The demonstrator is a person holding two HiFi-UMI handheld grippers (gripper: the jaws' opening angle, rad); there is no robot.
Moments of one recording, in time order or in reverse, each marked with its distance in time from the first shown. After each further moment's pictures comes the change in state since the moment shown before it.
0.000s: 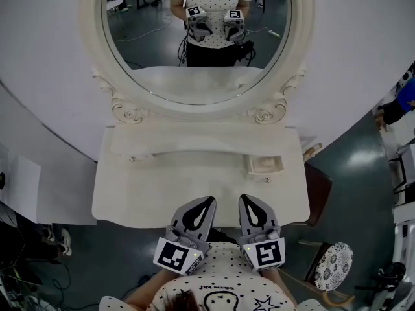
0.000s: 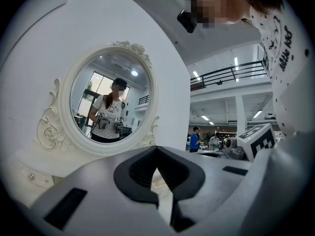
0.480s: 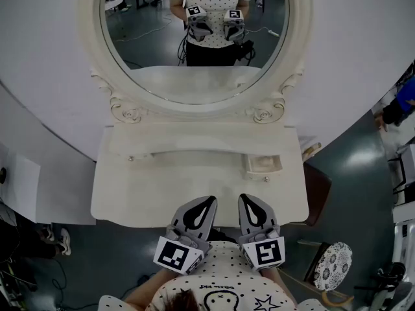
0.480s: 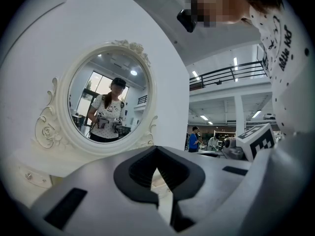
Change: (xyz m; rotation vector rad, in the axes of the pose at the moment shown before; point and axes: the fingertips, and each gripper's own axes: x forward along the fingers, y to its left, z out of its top) left arm 0.005 -0.007 0.000 -0.005 -0.001 -0.010; right arm -0.002 -0.004 -0.001 0.007 -0.003 0.003
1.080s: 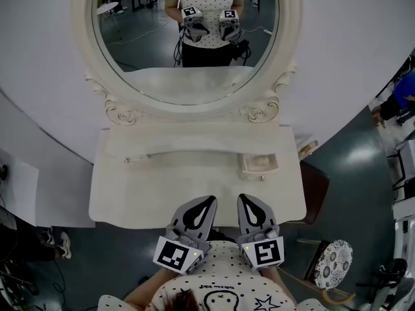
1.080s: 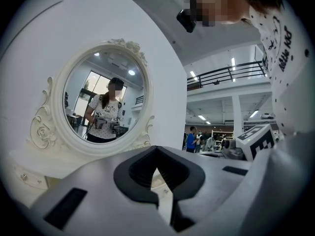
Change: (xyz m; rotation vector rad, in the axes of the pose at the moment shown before) left arm 0.008 -0.011 -0.003 0.017 0.009 -0.027; right arm -0.007 -0.010 -0.002 -0.005 0.005 -0.025
